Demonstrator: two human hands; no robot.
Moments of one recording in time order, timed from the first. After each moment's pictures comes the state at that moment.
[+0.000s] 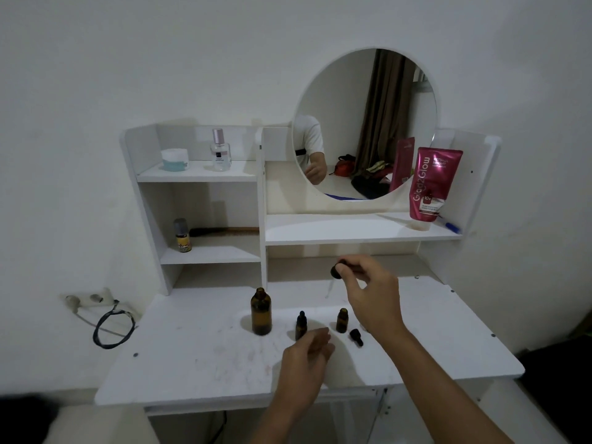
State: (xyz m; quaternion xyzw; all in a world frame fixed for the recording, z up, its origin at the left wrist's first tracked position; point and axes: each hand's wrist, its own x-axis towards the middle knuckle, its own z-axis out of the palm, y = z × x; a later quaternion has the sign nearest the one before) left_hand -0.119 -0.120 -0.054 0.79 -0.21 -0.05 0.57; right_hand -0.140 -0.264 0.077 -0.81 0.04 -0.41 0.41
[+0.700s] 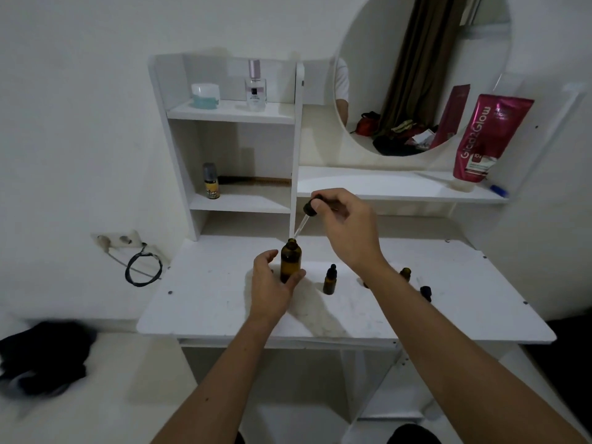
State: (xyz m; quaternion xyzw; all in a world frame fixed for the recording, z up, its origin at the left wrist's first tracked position) left_hand -0.044 -0.040 -0.046 0.80 -0.06 0.03 0.60; right_hand -0.090 -0.182 0.099 -0.80 -0.02 -0.32 0.51
